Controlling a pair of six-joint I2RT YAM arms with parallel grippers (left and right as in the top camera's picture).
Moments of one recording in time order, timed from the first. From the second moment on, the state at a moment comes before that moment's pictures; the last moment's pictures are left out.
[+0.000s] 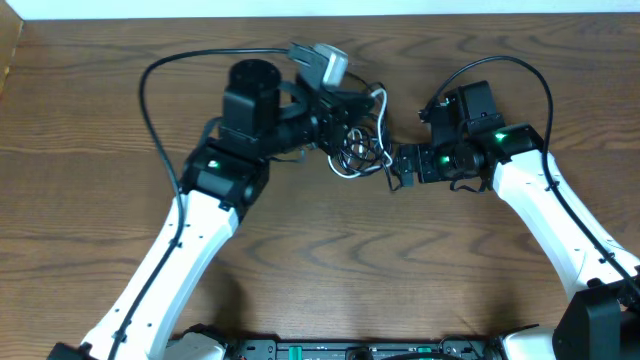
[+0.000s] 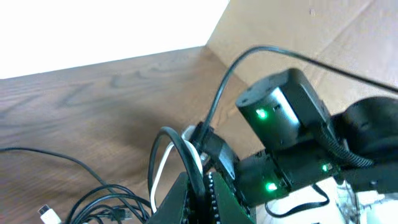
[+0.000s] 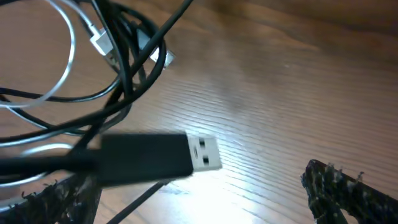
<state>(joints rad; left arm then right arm) -0.40 1.36 1.21 -0.18 0.65 -0.31 0.28 1.57 1.18 -0.78 -0.30 0.17</state>
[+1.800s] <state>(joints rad) -0.33 1.35 1.21 -0.30 0.51 -0.32 0.44 1.57 1.18 -0.69 -0.44 0.16</state>
